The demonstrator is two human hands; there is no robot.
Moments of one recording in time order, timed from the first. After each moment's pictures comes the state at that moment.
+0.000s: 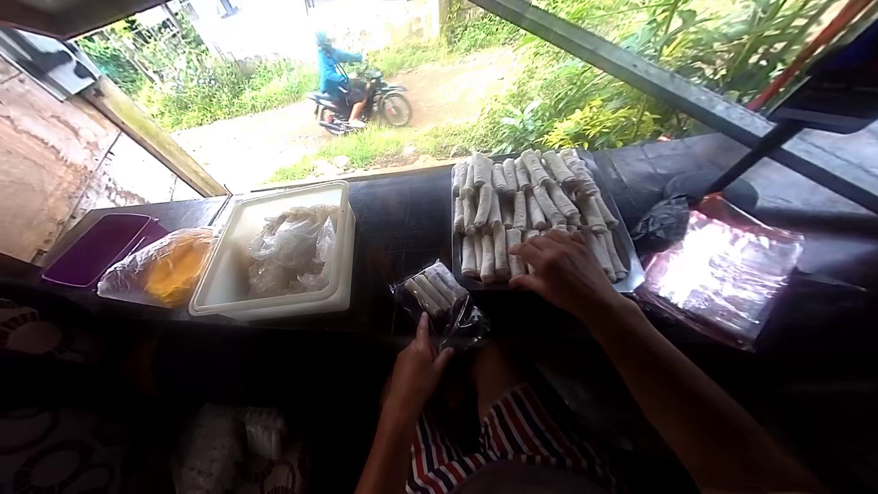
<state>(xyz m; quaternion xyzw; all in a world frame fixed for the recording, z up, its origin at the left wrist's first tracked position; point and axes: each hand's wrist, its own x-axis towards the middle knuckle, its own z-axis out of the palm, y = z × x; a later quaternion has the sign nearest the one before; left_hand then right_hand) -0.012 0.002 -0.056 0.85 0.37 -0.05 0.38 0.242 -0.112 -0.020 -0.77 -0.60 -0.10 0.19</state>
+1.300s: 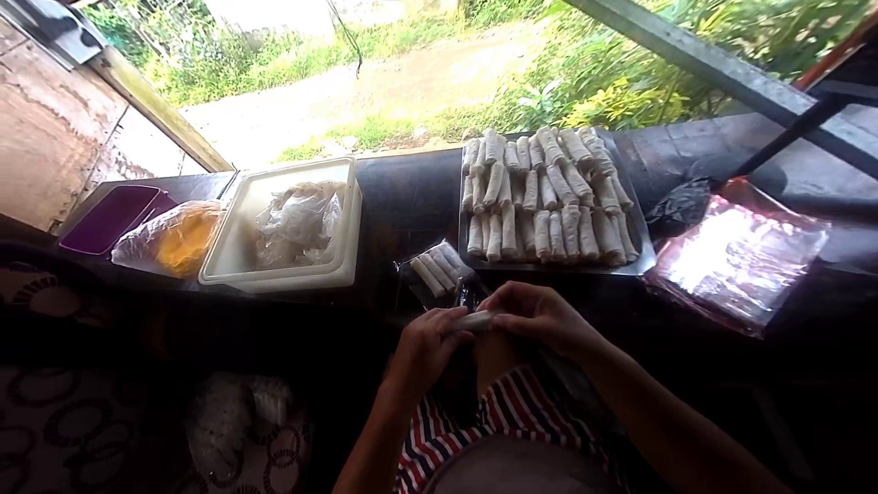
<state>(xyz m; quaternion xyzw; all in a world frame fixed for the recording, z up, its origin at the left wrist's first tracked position) -0.029 -0.019 -0.028 0.88 0.15 0.25 0.36 0.161 -0.140 -0.036 -0.55 -0.44 0.41 0.57</state>
